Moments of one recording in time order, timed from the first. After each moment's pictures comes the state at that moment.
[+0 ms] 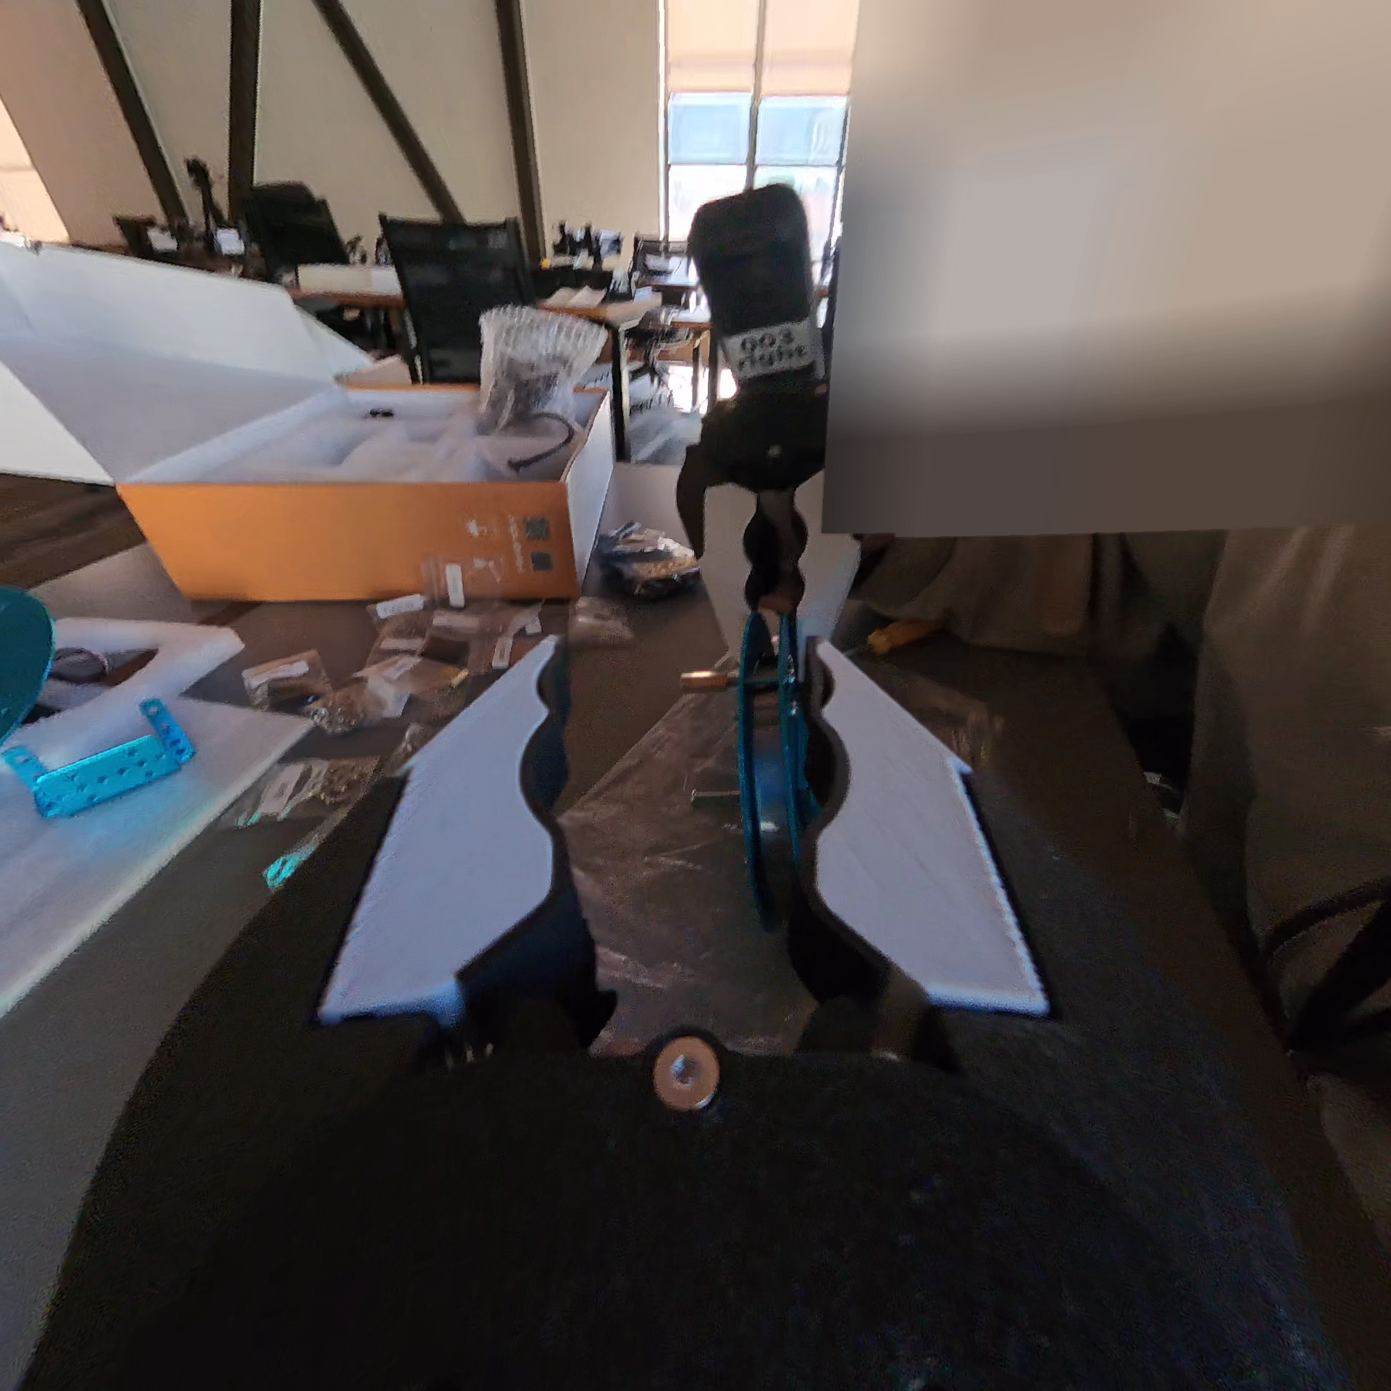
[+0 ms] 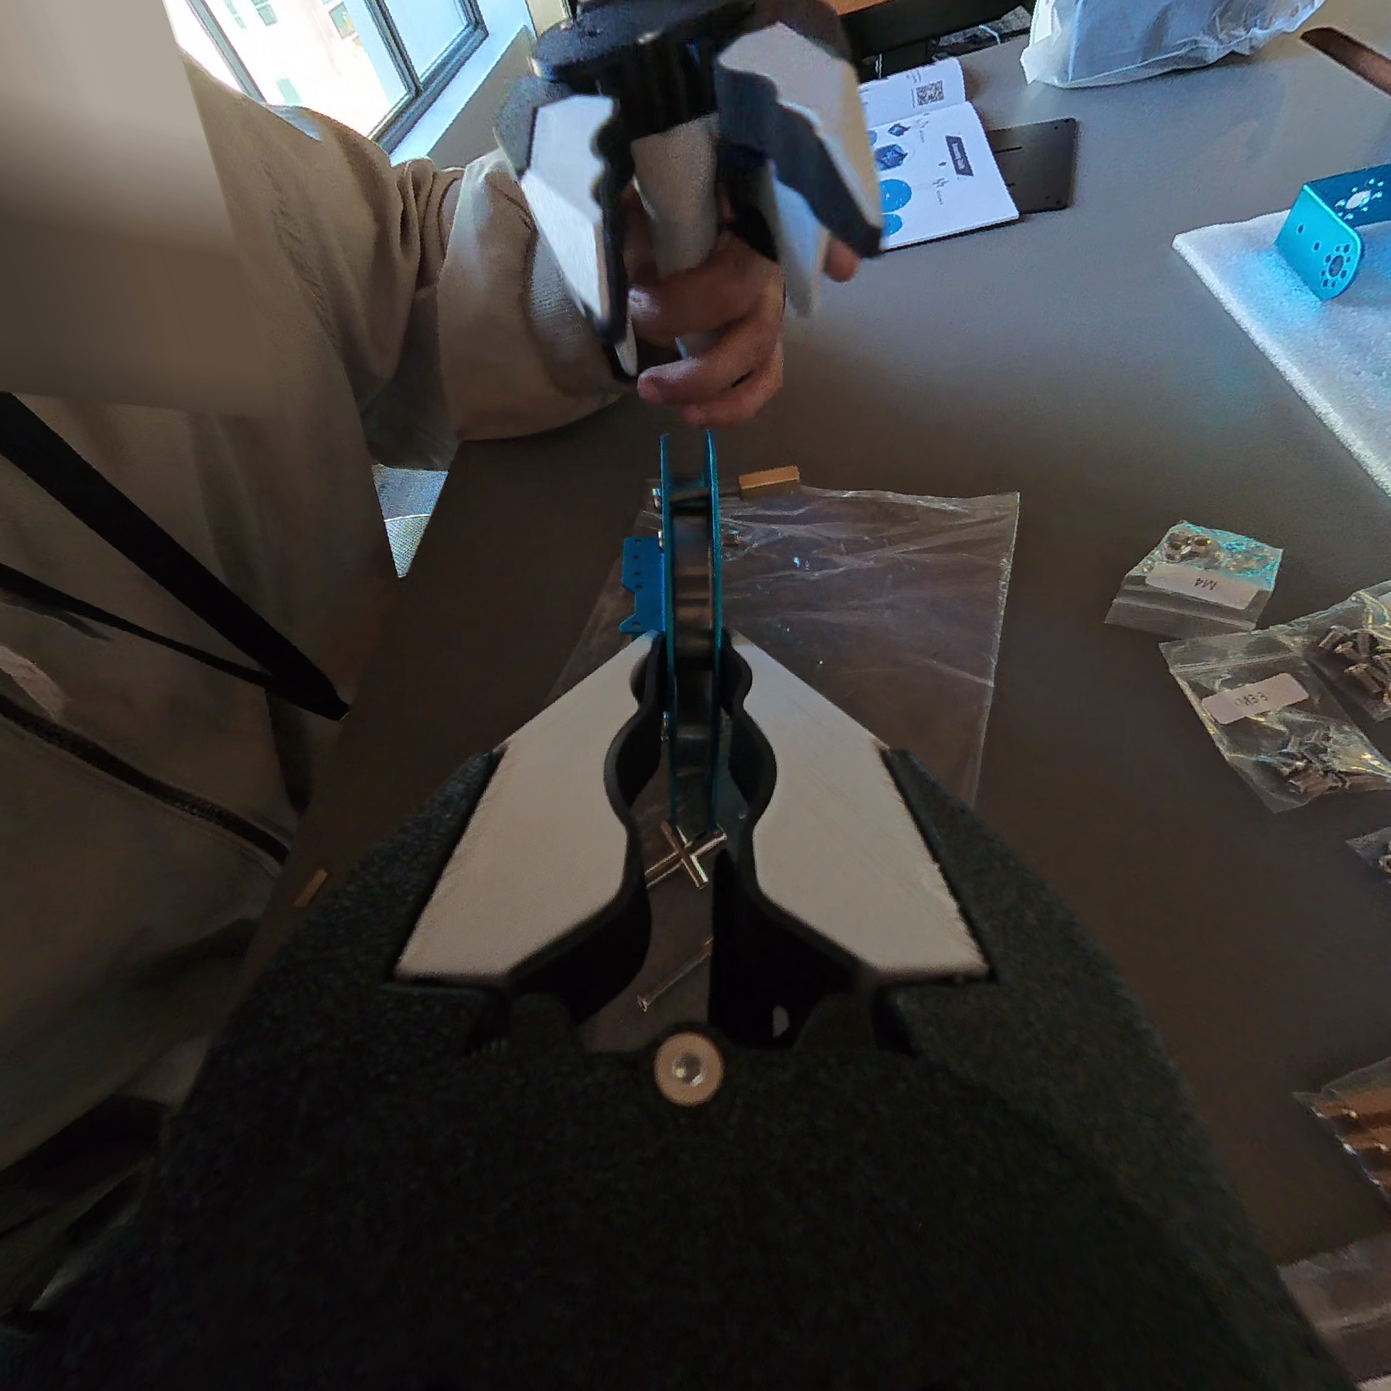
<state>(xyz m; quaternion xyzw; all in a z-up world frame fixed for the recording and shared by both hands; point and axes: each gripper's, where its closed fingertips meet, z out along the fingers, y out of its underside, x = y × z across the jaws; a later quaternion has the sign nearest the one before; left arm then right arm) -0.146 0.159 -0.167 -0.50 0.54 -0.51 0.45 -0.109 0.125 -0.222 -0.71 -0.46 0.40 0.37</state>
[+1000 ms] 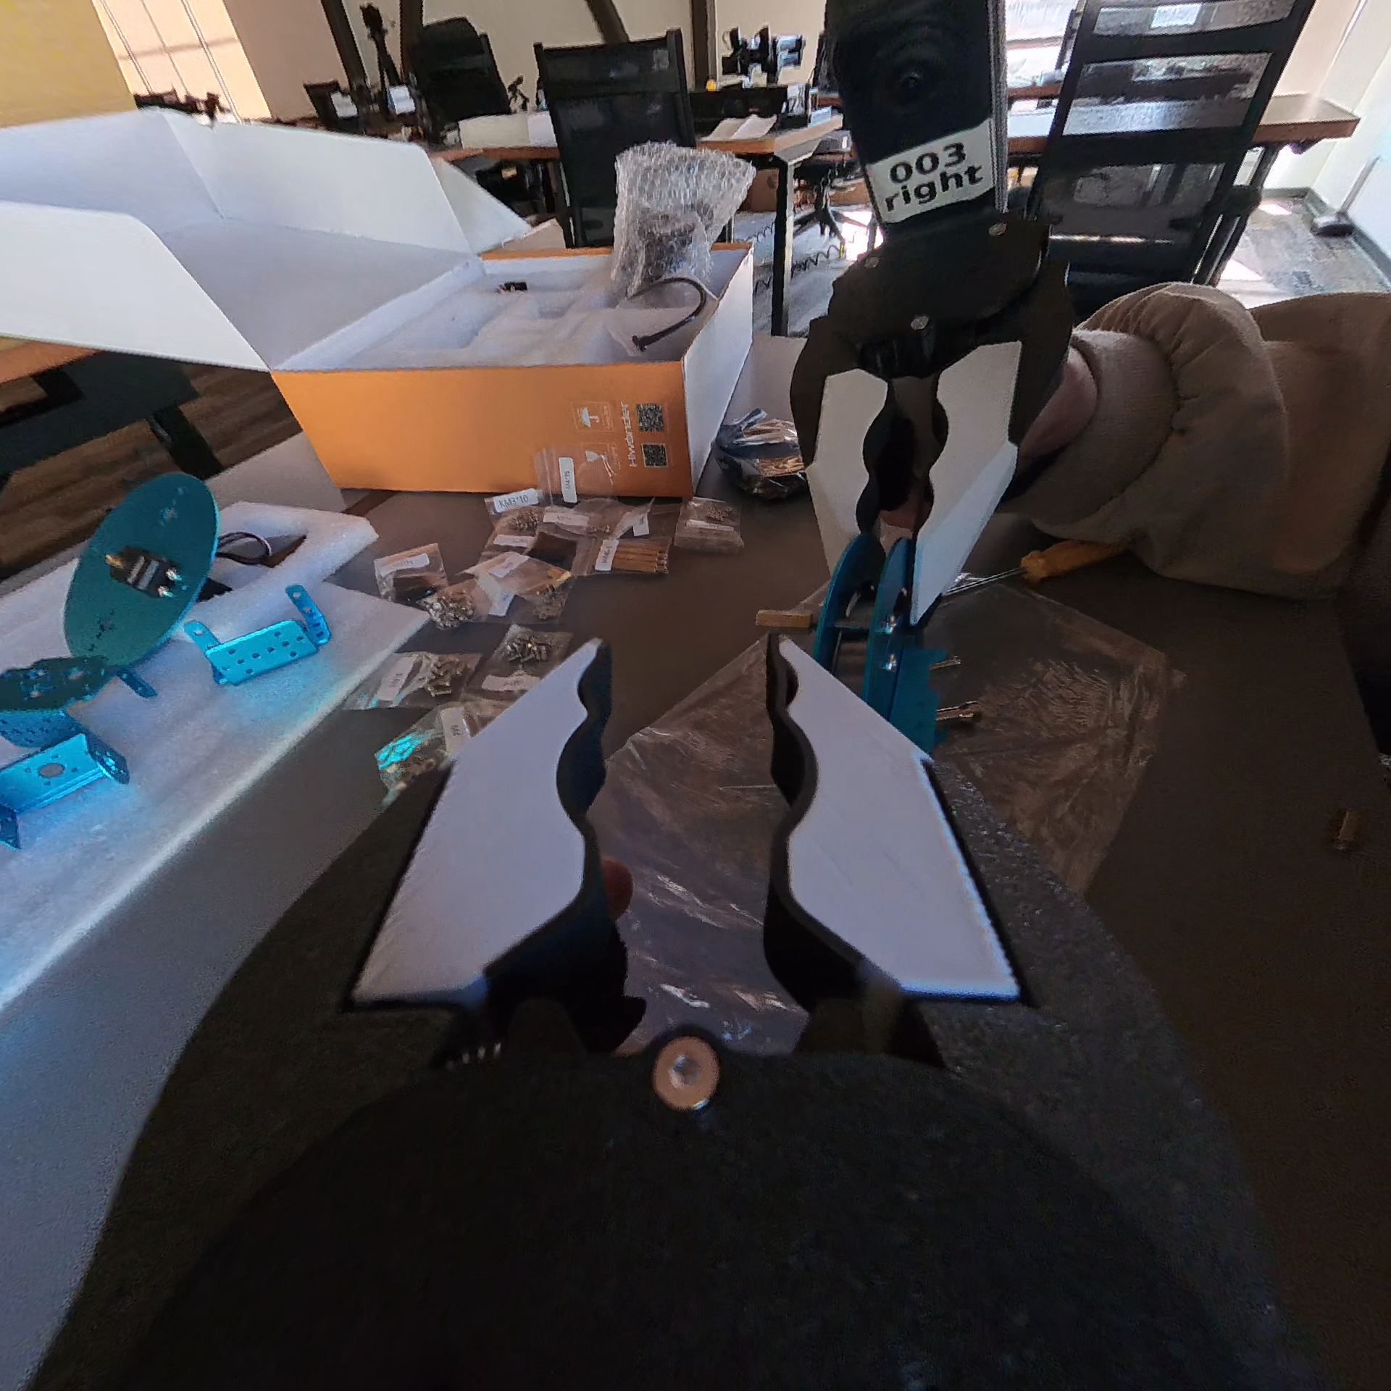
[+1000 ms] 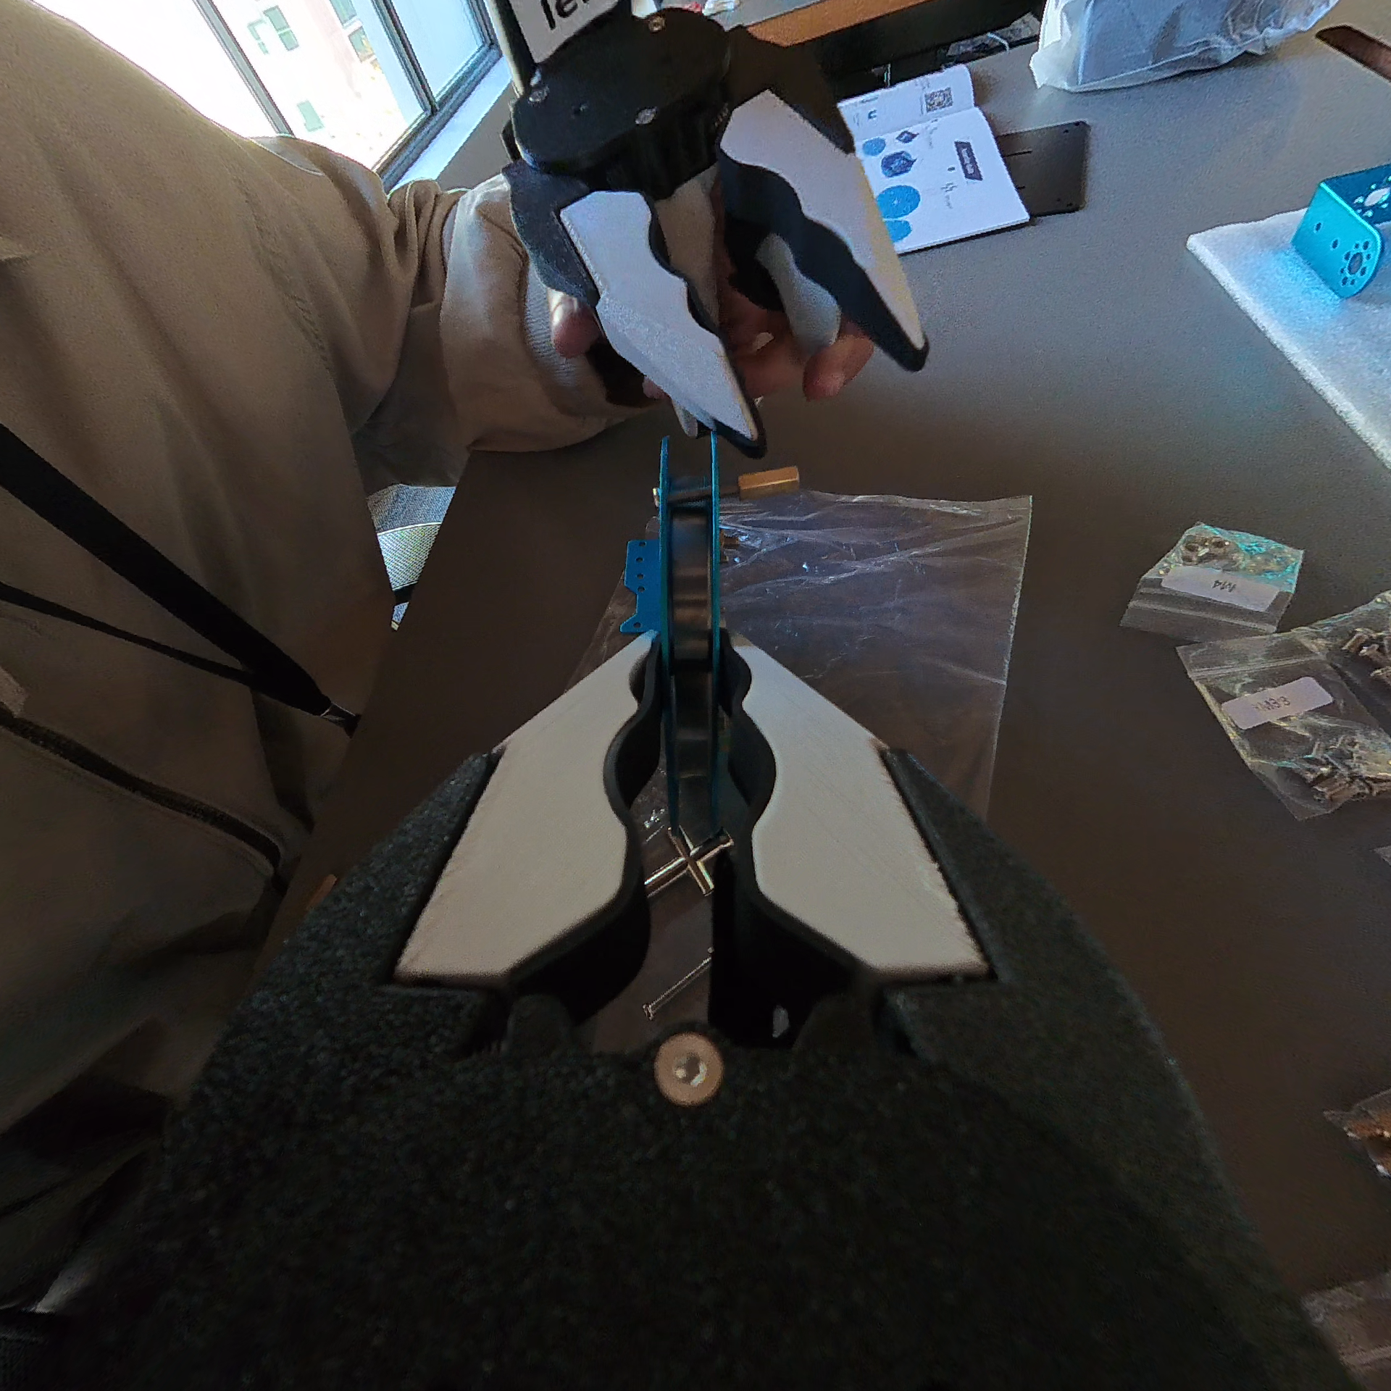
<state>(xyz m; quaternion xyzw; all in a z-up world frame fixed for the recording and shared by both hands) -0.138 0.177 -0.195 -0.58 0.54 -0.39 0.47 -0.110 0.123 -0.222 -0.70 -0.45 0.41 0.37</state>
